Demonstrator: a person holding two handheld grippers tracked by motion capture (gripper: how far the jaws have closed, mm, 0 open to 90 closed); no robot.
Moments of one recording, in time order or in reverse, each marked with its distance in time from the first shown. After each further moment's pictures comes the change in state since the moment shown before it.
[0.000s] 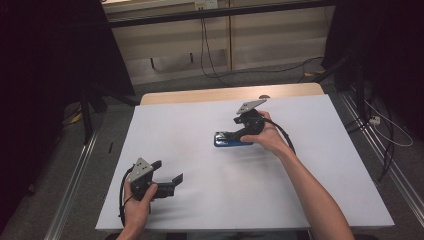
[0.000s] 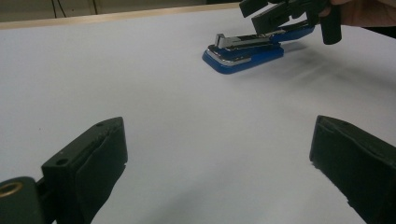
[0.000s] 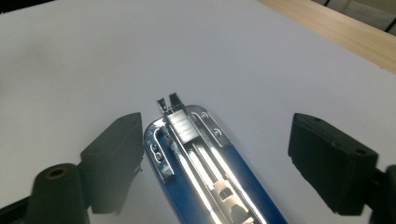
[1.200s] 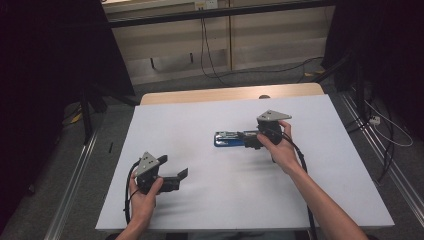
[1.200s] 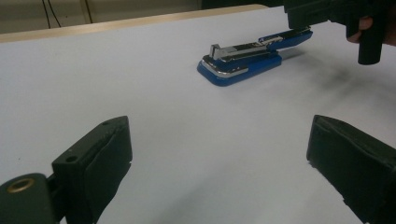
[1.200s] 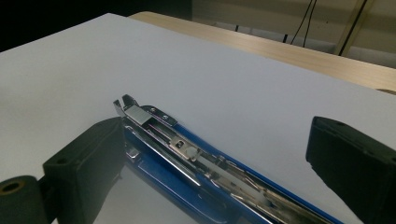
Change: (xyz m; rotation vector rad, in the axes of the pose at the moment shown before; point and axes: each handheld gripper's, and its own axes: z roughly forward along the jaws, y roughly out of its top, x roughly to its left) left arm -0.002 0.014 0.020 -0.010 -0.002 0.028; right arm 0.024 -0.036 -0.048 -0.179 -0.307 0.165
